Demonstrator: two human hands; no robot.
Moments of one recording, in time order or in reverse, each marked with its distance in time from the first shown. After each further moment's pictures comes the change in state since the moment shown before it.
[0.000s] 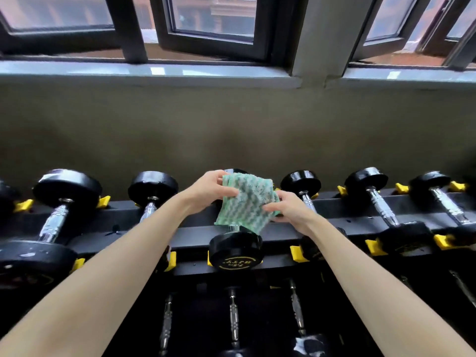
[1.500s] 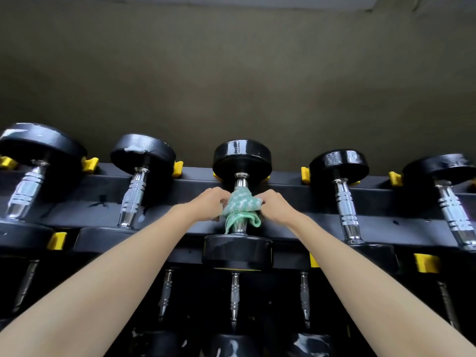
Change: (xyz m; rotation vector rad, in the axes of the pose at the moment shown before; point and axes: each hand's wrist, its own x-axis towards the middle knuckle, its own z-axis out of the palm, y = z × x) left_hand 0.079 -0.136 -0.006 0.683 -0.103 -0.303; right_hand 0.130 0.075 0.032 -0.590 -0.226 -0.047
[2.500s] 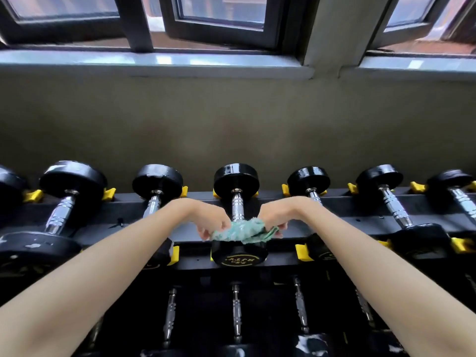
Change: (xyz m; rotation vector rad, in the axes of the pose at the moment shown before) left_hand -0.101 0.059 -0.045 0.318 -0.432 0.033; right_hand -0.111 -0.093 -0.042 -0.708 -0.441 0.116
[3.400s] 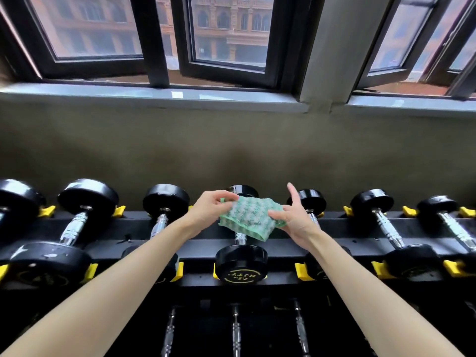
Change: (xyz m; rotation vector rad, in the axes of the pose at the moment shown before) left_hand -0.043 0.013 0.007 -0.804 0.859 0.330; right_hand -0.024 0.014 0.029 1.589 0.733 -0.295
